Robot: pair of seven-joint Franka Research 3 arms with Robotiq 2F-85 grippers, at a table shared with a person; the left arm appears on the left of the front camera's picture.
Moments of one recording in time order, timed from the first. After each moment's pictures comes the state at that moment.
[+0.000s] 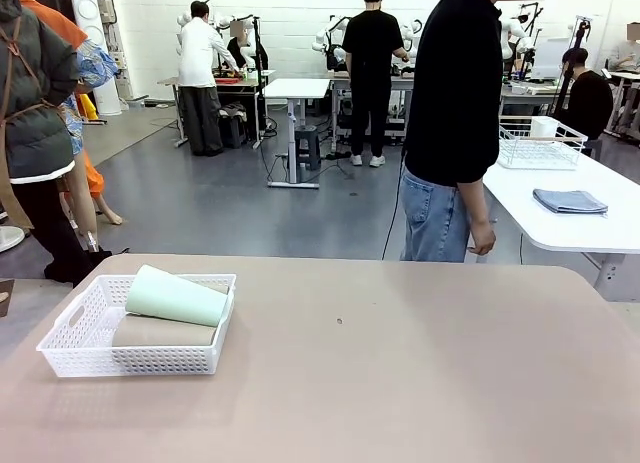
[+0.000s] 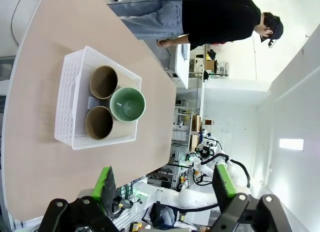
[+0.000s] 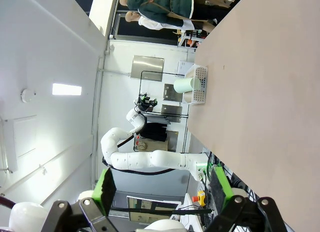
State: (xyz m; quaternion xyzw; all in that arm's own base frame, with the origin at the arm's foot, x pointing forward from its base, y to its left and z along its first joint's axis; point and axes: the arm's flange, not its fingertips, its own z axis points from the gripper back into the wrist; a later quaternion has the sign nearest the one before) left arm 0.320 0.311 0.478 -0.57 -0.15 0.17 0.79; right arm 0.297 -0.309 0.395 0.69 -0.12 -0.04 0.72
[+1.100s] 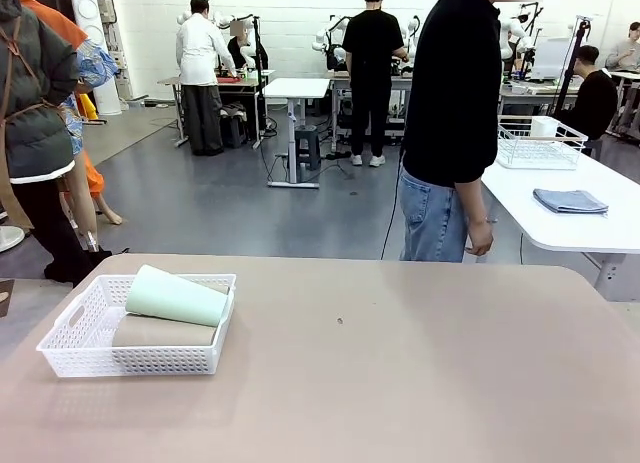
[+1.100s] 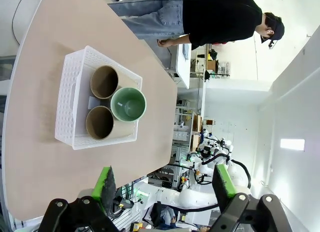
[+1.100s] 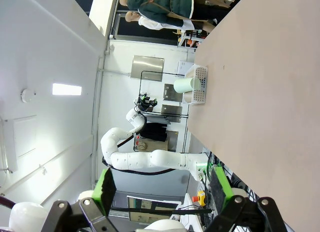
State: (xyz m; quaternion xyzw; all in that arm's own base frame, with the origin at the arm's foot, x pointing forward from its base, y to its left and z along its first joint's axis) left arm 0.320 0.310 0.479 -0.56 -0.15 0.17 0.79; right arm 0.297 -0.309 0.395 0.69 -0.12 -0.04 0.72
